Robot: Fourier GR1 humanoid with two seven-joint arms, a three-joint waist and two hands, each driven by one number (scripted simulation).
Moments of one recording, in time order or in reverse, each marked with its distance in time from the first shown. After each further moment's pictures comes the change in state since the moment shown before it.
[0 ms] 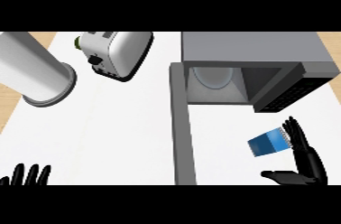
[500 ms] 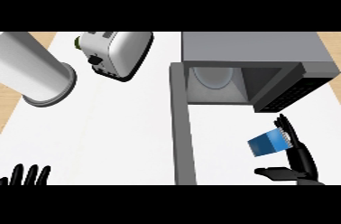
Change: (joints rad) left arm 0.007 0.000 -0.002 -0.009 0.013 0.002 0.012; right arm -0.074 -0.008 0.045 0.130 0.017 -0.028 -0.071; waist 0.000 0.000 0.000
